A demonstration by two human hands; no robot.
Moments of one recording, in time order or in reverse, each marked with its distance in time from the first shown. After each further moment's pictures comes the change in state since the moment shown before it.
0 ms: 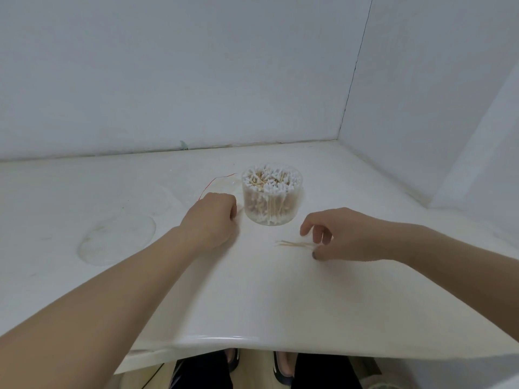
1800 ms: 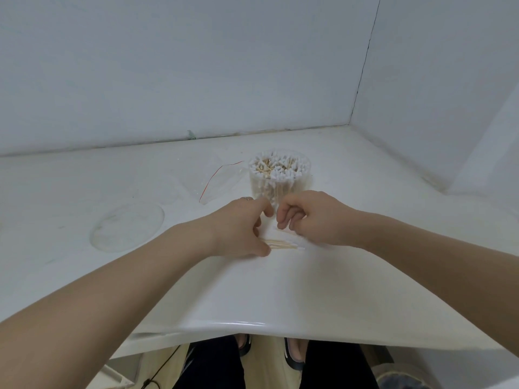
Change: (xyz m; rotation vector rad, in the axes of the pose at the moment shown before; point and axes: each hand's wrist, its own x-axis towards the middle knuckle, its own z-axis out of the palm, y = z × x) left_hand -0.043 0.039 -0.015 -0.103 -0.276 0.192; right_hand 0.033 -0.033 0.026 0.350 0.148 -0.150
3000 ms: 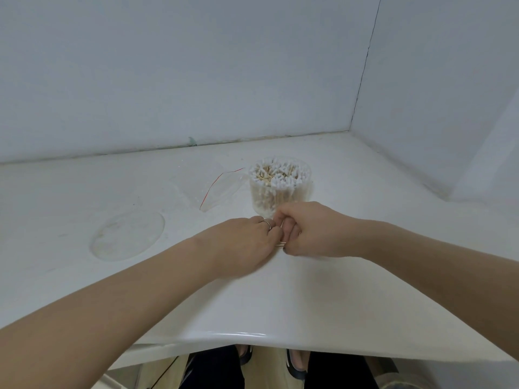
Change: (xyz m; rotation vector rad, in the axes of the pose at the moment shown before) left_hand 0.004 -0.009 0.017 0.662 0.068 0.473; right_hand -0.007 -0.016 -0.001 -0.066 -0.104 0.043
